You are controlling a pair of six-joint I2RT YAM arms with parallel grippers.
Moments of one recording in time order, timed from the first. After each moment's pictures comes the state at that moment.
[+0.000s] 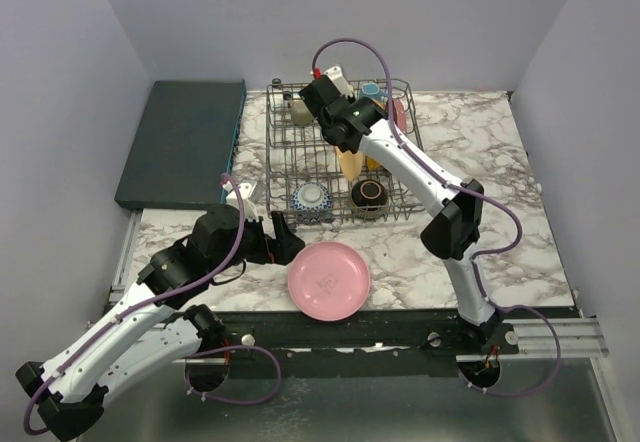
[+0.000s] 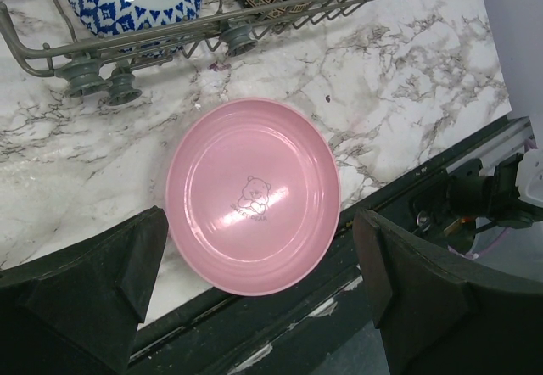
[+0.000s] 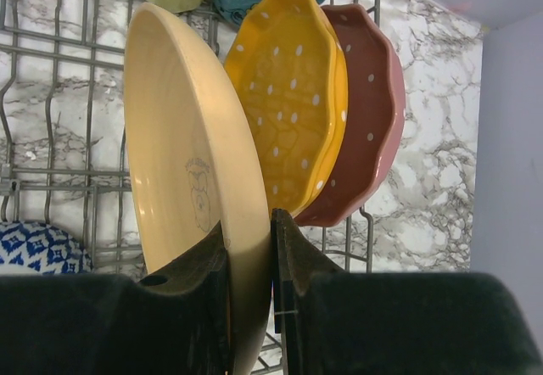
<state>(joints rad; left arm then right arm) -0.77 0.65 0.77 -0.63 -0.01 -0.62 0.77 2.18 2.33 -1.05 0.80 0.13</state>
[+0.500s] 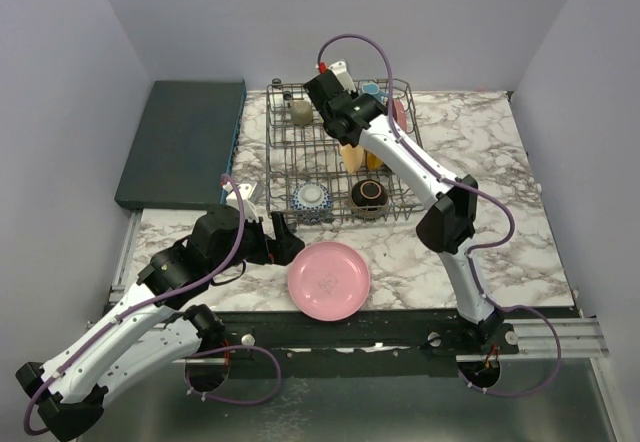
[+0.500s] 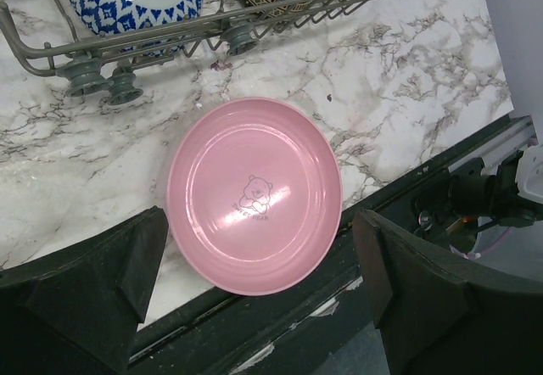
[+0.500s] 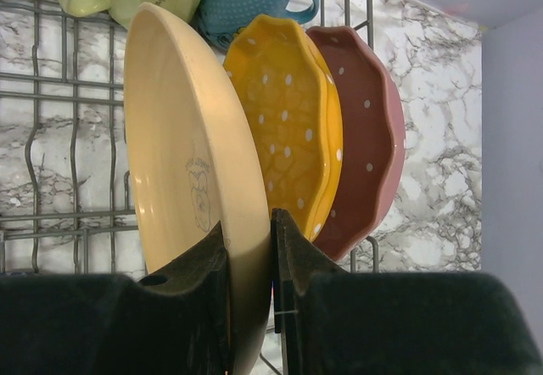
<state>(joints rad) -0.77 0.64 0.76 -0.63 -0.01 -0.62 0.73 2.25 2.38 -0.99 0.81 0.12</state>
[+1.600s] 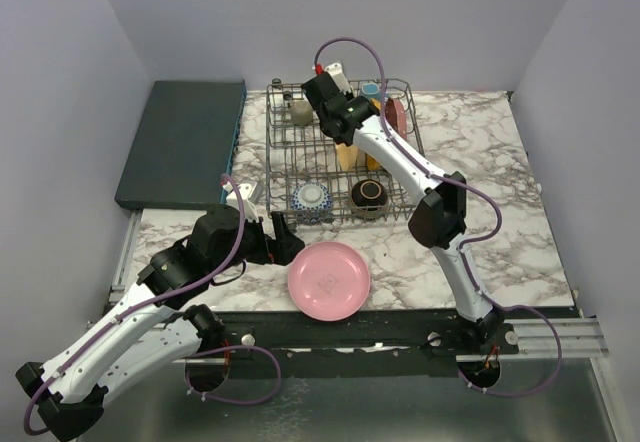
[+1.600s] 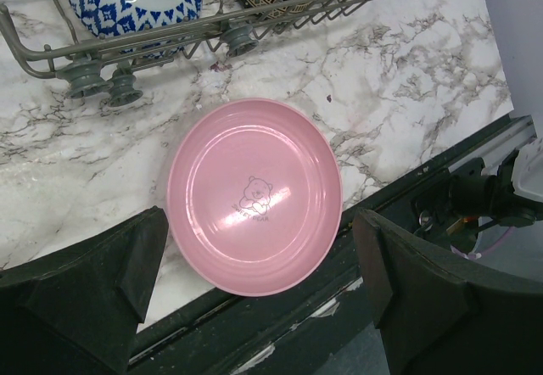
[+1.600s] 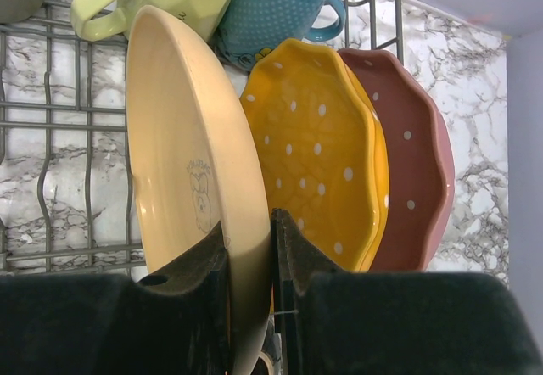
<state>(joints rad) -0.77 0.64 0.76 -0.63 -0.01 -0.62 0.70 2.35 2.43 -0.91 0.79 0.11</state>
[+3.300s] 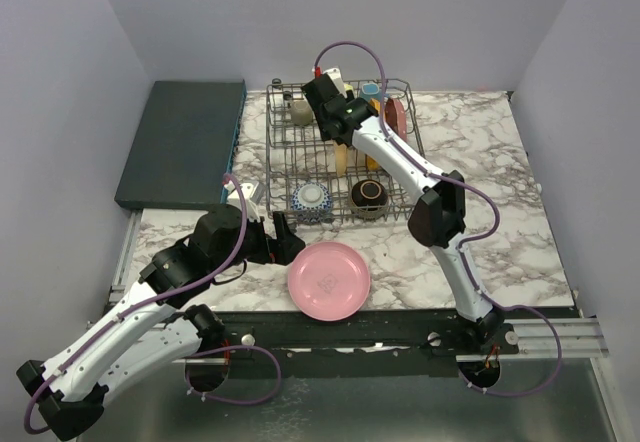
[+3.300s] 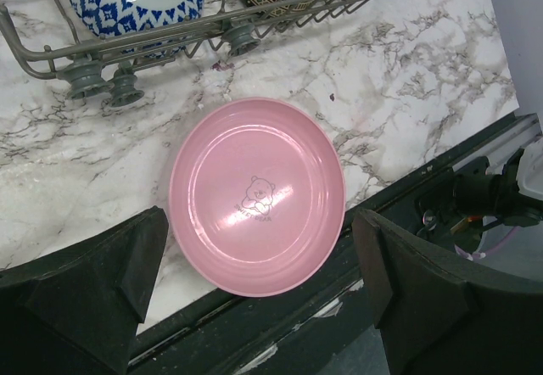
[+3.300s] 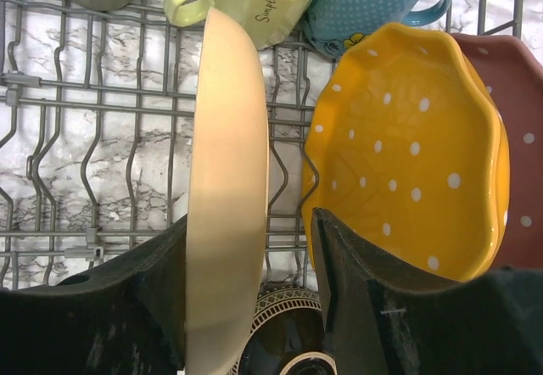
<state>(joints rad) -0.77 0.65 0.76 -0.62 -0.01 -0.61 0.70 2.36 2.42 -0.88 0.61 0.21</state>
